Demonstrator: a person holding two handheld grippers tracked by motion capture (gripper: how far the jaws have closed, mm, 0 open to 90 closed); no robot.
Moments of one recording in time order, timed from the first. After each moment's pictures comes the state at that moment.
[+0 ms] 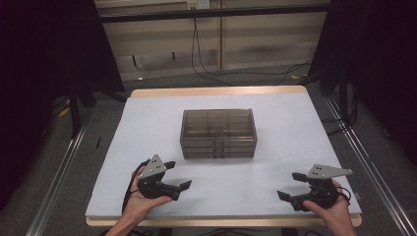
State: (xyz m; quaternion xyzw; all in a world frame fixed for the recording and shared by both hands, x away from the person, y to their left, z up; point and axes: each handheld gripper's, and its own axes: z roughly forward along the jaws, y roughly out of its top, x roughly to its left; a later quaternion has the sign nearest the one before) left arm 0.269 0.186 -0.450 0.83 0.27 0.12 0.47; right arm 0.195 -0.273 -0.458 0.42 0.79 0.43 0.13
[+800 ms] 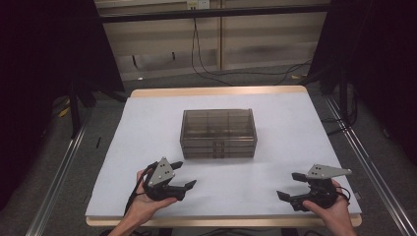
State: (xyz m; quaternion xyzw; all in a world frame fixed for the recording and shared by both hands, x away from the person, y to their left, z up) left arm 0.259 0.166 -0.445 0.84 0.21 0.17 0.46; right arm 0.195 -0.272 -0.458 0.42 0.79 0.43 0.12
